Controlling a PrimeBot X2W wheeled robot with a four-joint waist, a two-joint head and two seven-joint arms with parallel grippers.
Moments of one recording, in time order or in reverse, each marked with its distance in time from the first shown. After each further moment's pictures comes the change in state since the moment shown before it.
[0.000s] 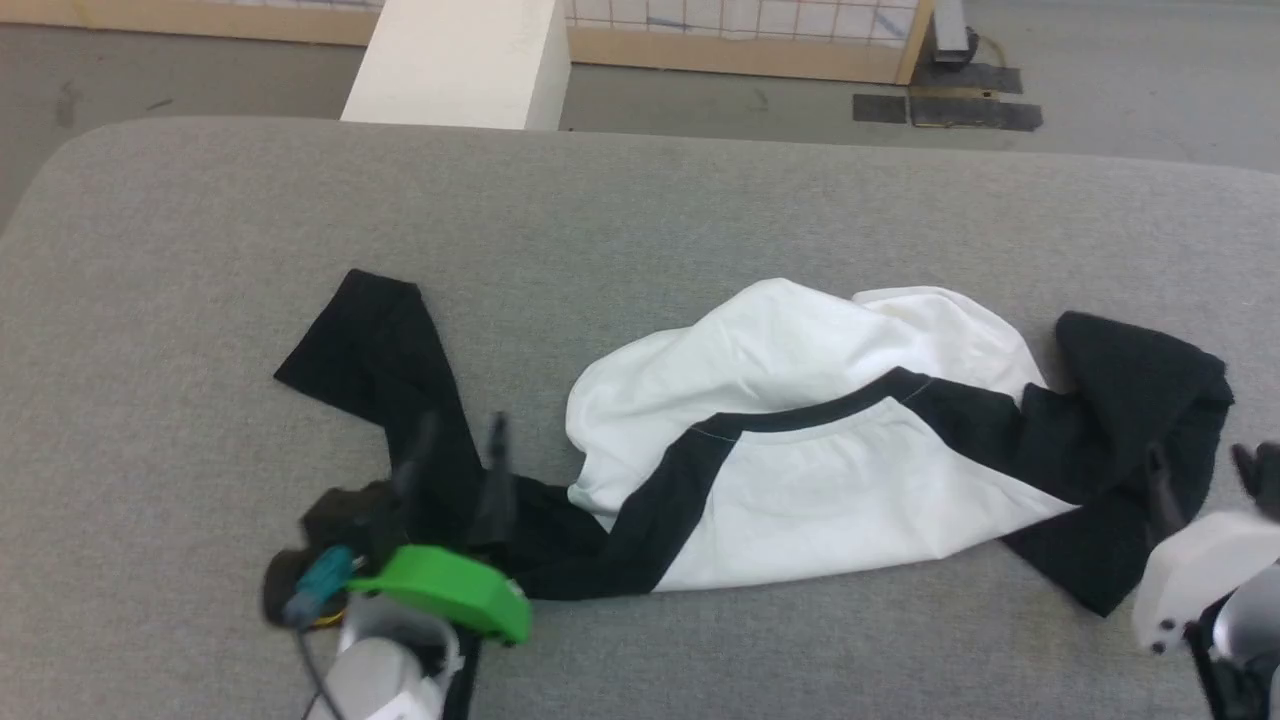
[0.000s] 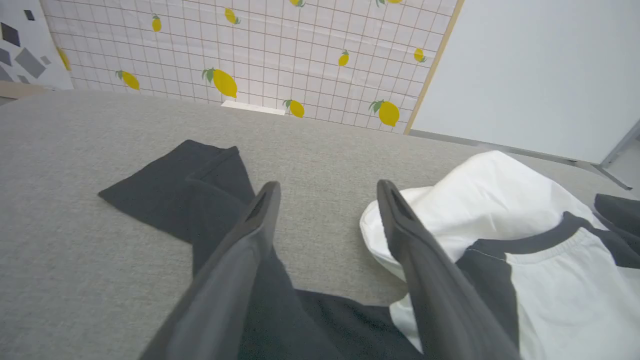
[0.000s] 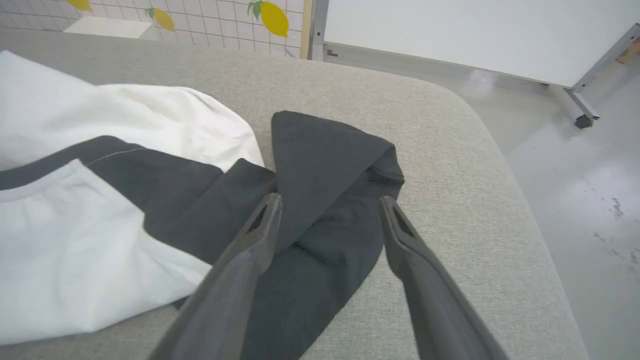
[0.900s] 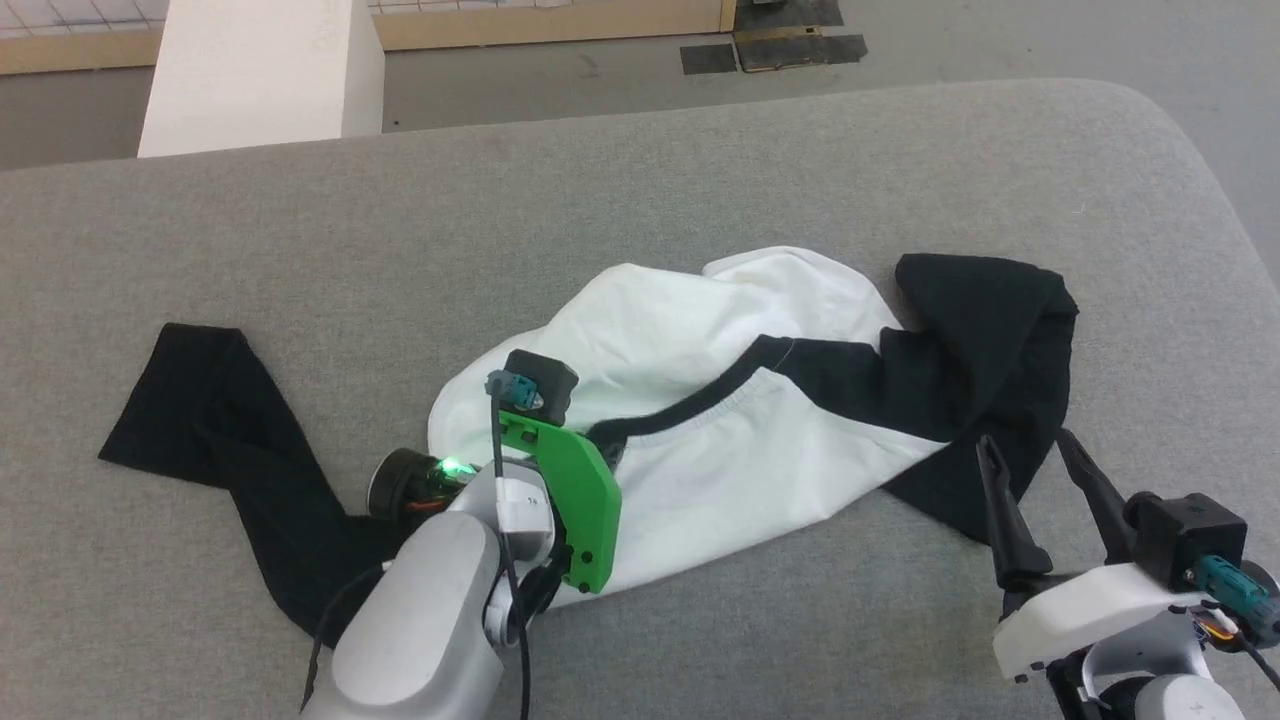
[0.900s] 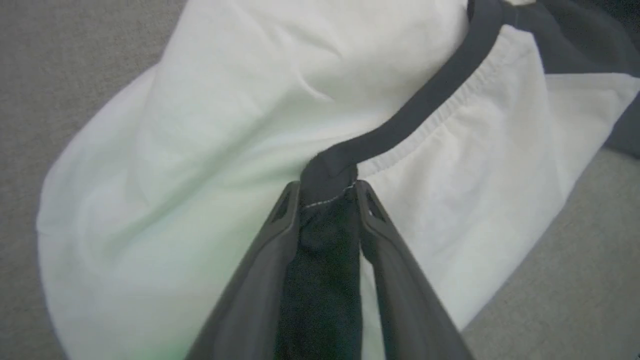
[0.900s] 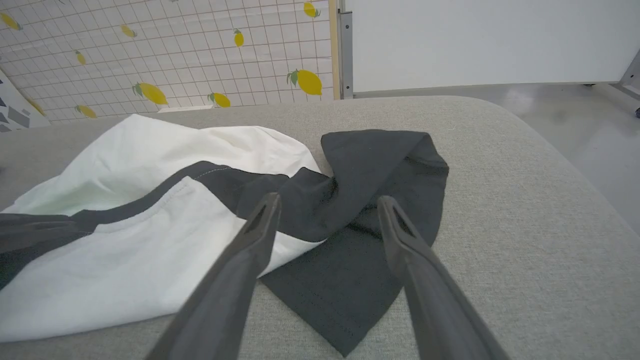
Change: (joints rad) left arm -0.292 0.036 -0.267 0.151 -0.066 0.005 0.707; right arm 0.064 0.027 0.258 0.031 0.212 0.000 -0.336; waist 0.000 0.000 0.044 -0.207
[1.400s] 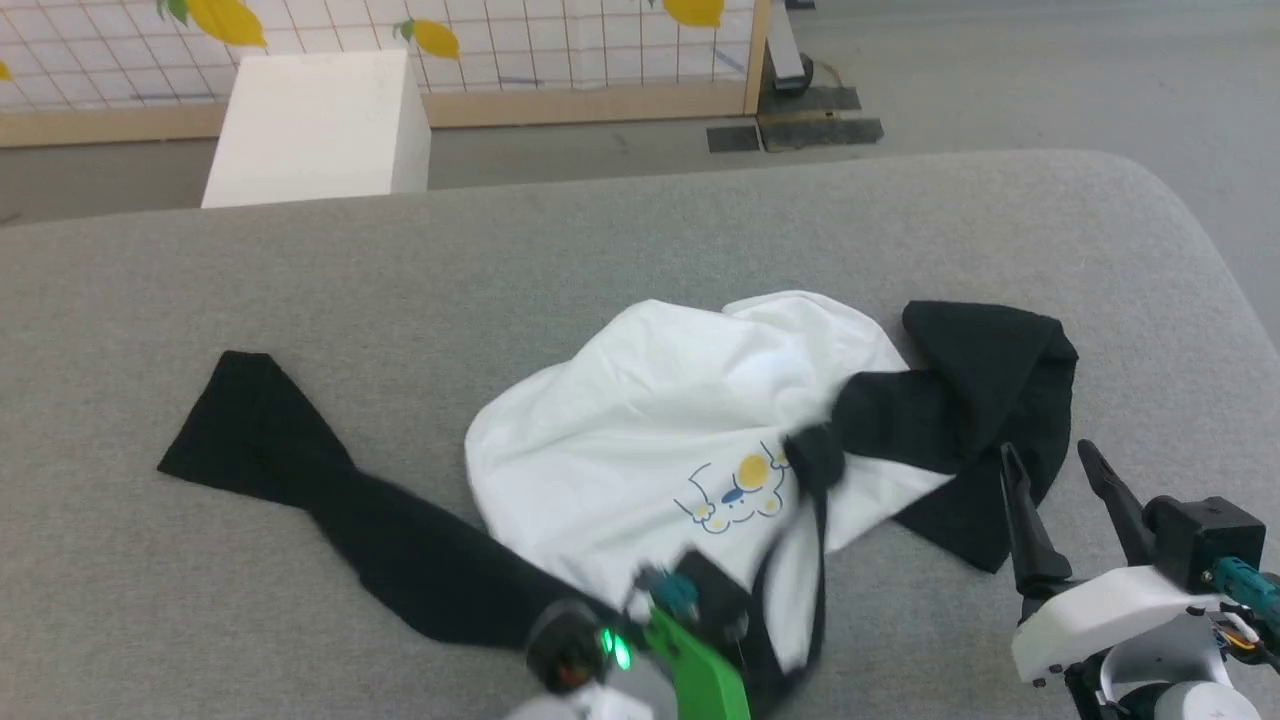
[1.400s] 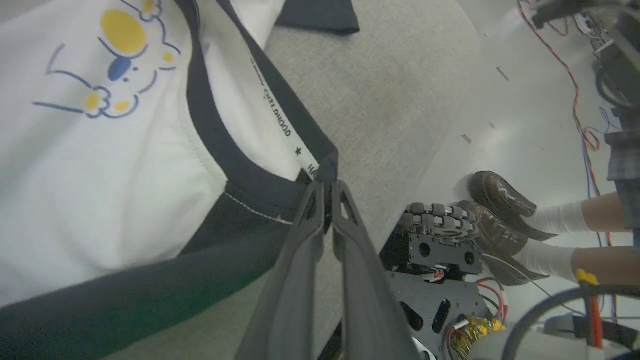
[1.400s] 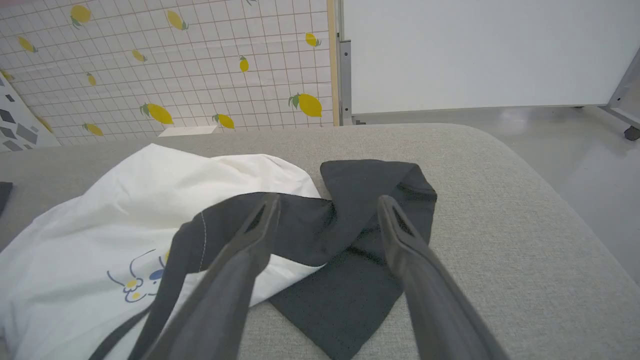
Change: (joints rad) left arm 0.206 0.099 -0.366 -0.335 -0.266 -0.076 0.057; right arm 0.011 0.000 -0.036 -0.004 -0.006 0.000 0.034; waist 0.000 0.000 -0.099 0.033
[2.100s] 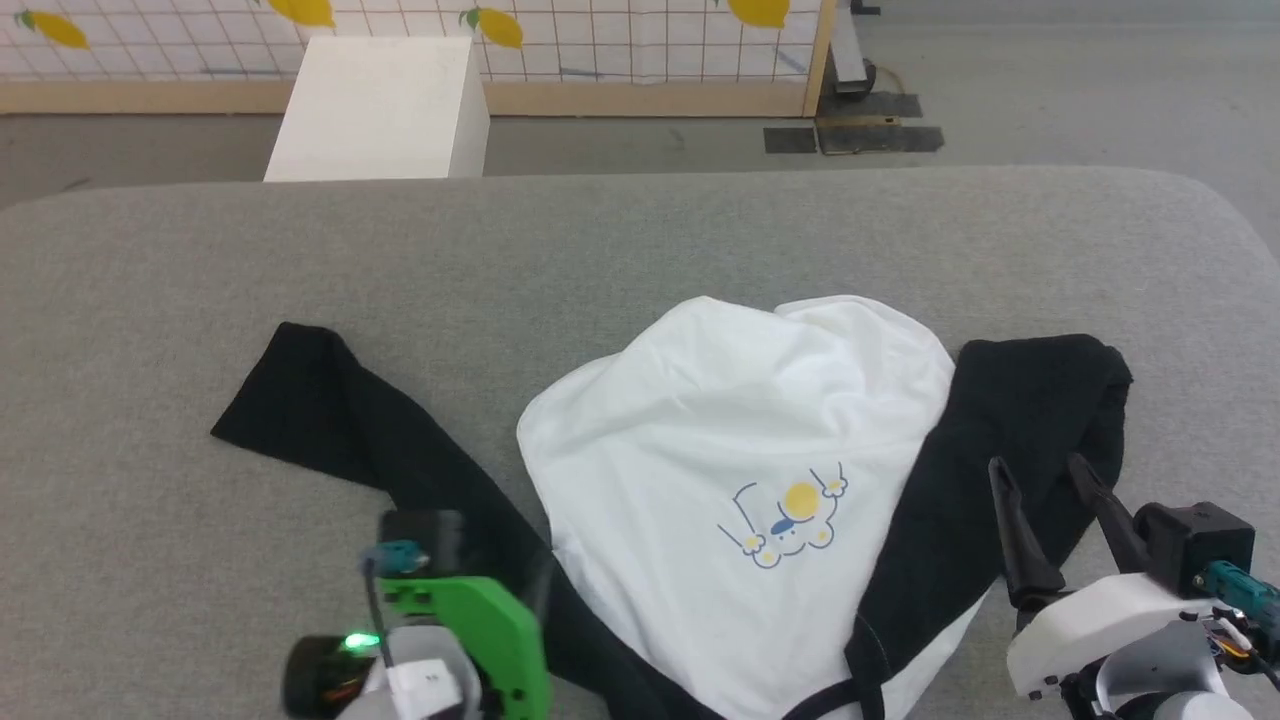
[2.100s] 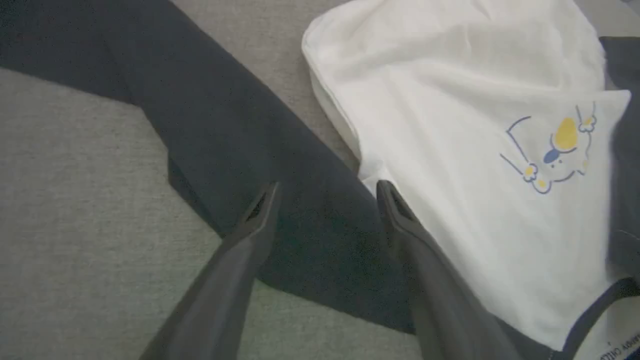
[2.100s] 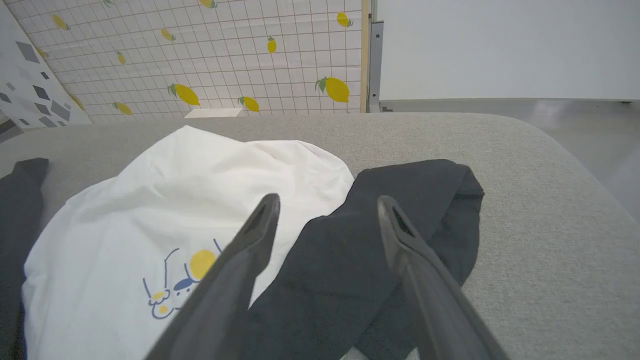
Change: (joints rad) left arm 0.122 0.107 0.264 -0.011 0.033 0.416 -0.226; right arm 0.023 0.000 0.010 -0.028 0.007 0.000 0.051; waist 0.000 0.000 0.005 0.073
